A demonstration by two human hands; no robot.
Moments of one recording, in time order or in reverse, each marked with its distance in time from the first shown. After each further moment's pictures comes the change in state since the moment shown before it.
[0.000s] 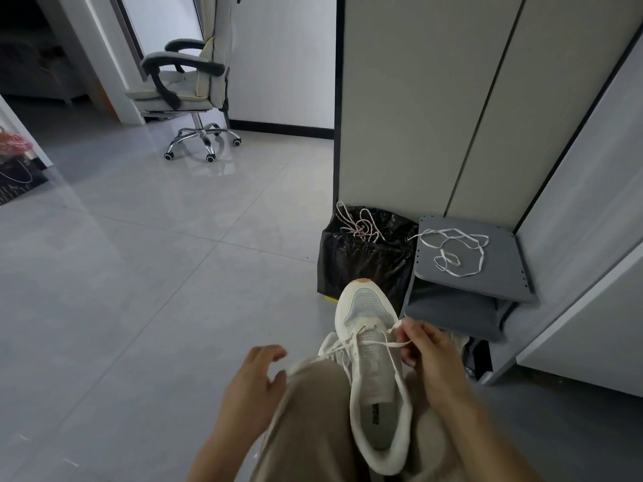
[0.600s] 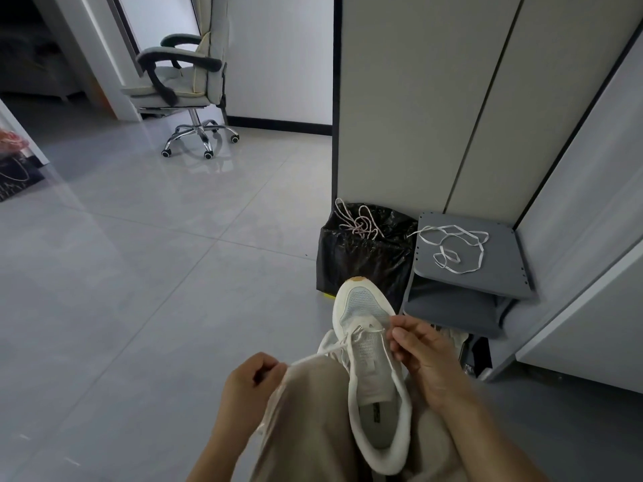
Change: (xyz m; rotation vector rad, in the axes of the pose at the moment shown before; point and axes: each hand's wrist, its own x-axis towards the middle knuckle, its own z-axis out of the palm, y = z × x) left_hand 0.003 -0.007 0.008 -0.404 0.050 -0.240; right_hand 0.006 0.010 -0.005 0.169 -0.133 0.046
